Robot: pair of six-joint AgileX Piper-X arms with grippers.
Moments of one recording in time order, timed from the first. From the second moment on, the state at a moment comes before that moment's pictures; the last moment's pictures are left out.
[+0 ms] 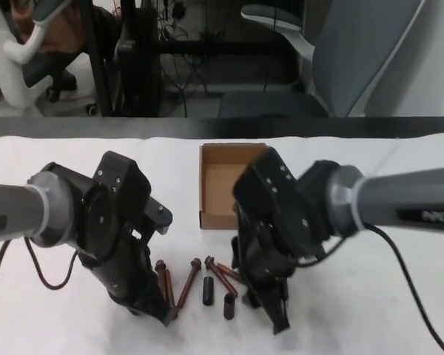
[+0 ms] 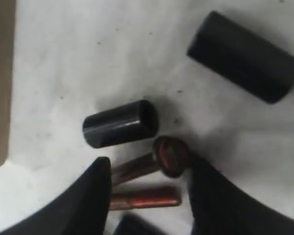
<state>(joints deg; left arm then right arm) -23.8 94.2 -45.5 31.3 4.0 14.8 39.8 106.5 -63.1 28.6 1.1 105.3</state>
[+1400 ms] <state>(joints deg) -23.8 69.5 -39.4 28.2 19.0 5.8 37.1 107.4 -66.5 31.9 5.4 58.4</state>
